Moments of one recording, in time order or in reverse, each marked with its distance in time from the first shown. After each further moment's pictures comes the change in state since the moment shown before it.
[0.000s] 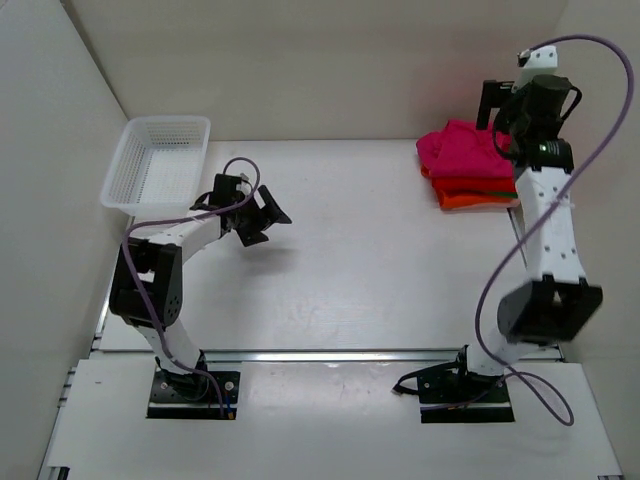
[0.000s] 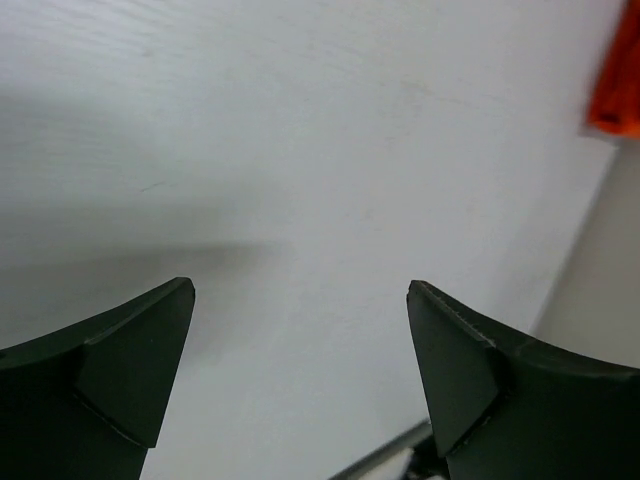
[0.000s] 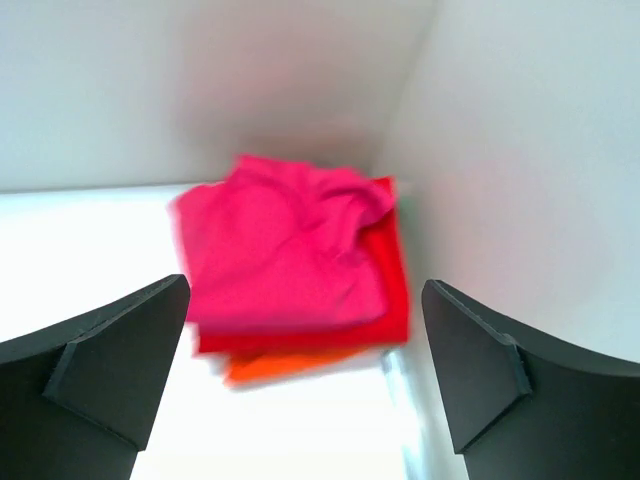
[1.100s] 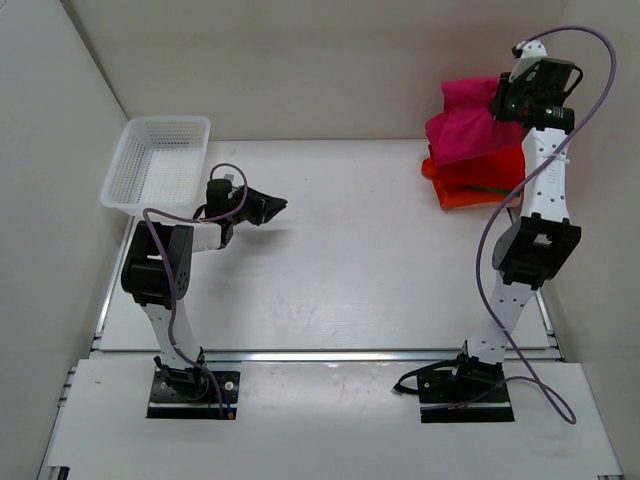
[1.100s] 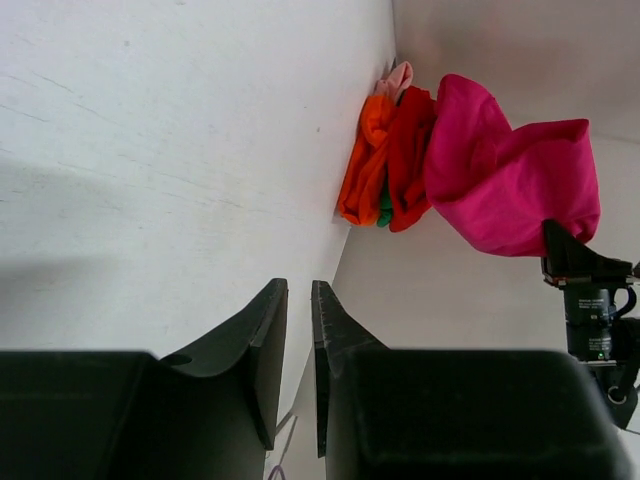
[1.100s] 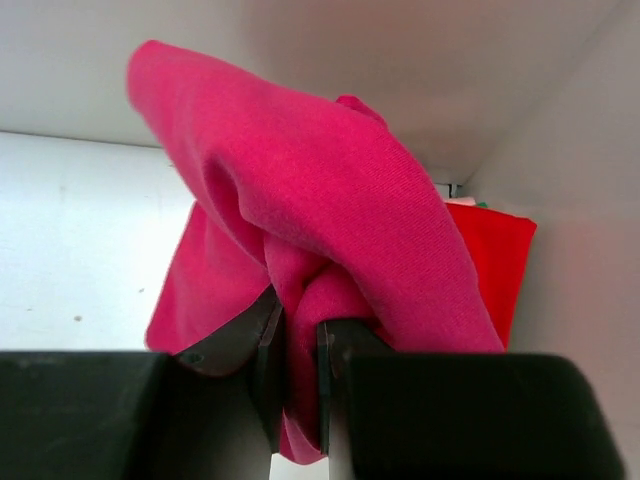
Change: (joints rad) left arm 0.062 0.141 -0.115 0.649 0.105 -0.525; right arm -0.080 0.365 0.428 -0.209 -0.386 -0.004
